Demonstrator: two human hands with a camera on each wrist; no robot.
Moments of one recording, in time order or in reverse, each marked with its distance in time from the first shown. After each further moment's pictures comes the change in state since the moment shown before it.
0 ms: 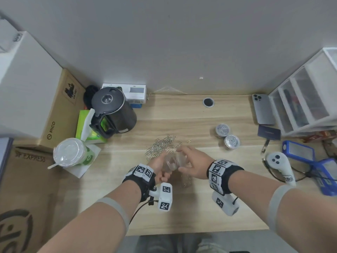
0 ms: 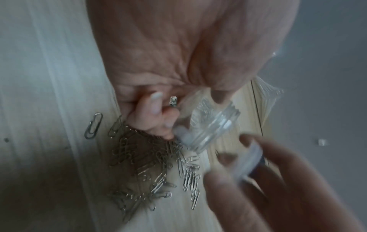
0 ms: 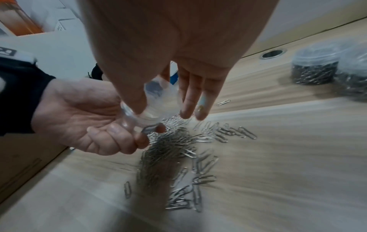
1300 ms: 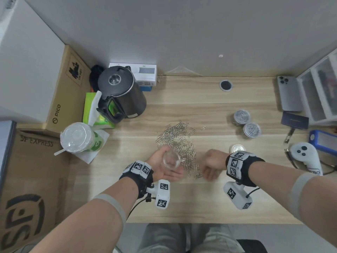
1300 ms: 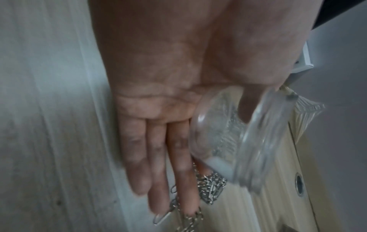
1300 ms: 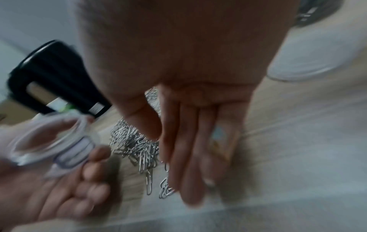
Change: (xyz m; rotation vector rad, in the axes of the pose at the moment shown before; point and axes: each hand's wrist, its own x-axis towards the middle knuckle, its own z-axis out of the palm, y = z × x) left_hand -0.002 -0.020 -0.040 -0.050 -0.152 -0.169; right_hand 0.012 0.022 0.031 0.442 -0.363 0.564
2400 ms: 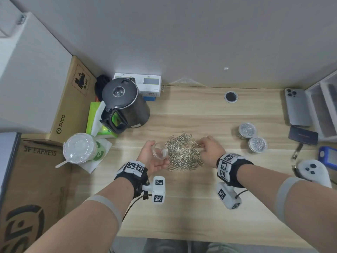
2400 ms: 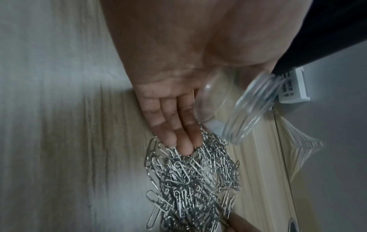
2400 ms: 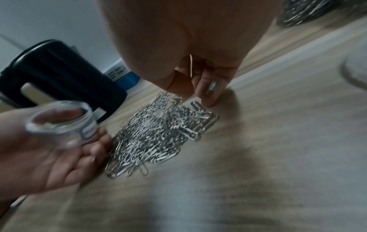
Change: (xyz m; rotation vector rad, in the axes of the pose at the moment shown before) left_hand 0.002 0.045 -0.026 -0.235 0.233 0.267; right_hand 0.033 -0.037 -0.029 -0.225 0.470 -0.272
